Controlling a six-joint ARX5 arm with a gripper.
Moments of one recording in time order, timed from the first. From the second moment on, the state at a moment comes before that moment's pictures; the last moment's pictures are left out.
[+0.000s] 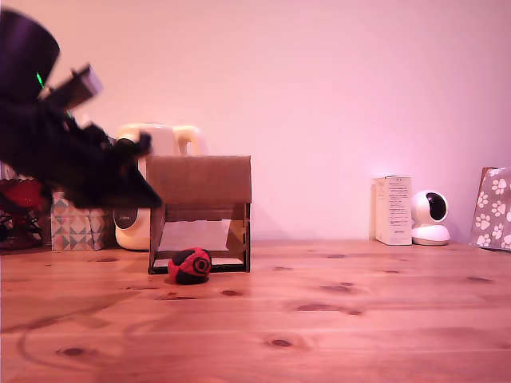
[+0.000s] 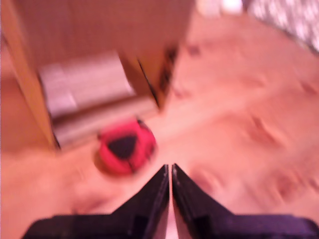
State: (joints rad) arm -0.35 1.63 0.62 0.59 0.29 -0.12
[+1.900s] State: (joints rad) arm -0.38 2.01 0.94 0.47 0.19 -0.12
